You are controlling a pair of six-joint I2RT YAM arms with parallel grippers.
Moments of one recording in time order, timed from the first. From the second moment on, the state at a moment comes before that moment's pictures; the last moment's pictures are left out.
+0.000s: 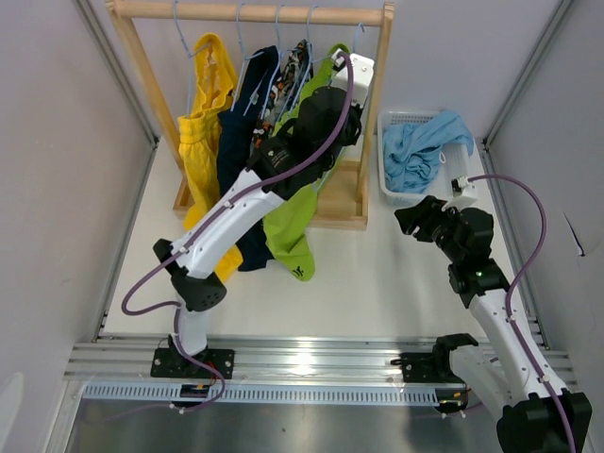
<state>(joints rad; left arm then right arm) -0.93 1.94 2.43 -0.63 -0.59 0.03 0.15 0.83 0.65 -0.05 -0.22 0.48</state>
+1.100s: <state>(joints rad) -0.78 2.19 2.55 -0.33 -0.38 -0.03 0.15 0.82 0.58 -0.02 -0.25 0.48</state>
